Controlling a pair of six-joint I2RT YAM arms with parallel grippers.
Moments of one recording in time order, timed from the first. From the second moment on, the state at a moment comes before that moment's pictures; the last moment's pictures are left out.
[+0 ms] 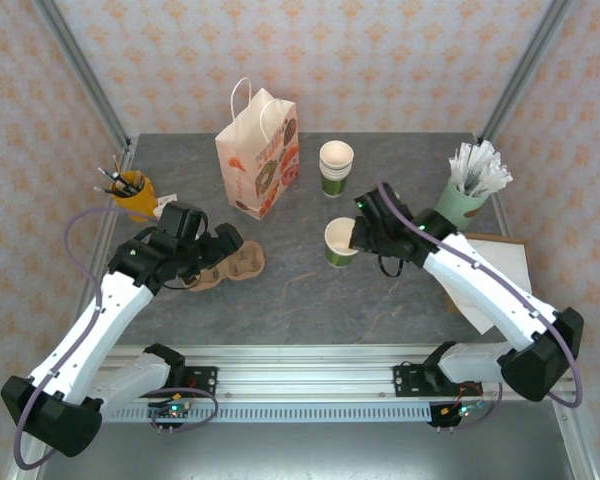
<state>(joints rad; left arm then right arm) -0.35 1.00 1.01 -0.96 0.07 -0.96 0.69 1.28 1.23 -0.95 0.18 0.77</state>
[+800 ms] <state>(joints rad) -0.43 1.03 0.92 -0.90 0.13 -1.01 0.77 1.63 1.21 -0.64 0.26 0.82</state>
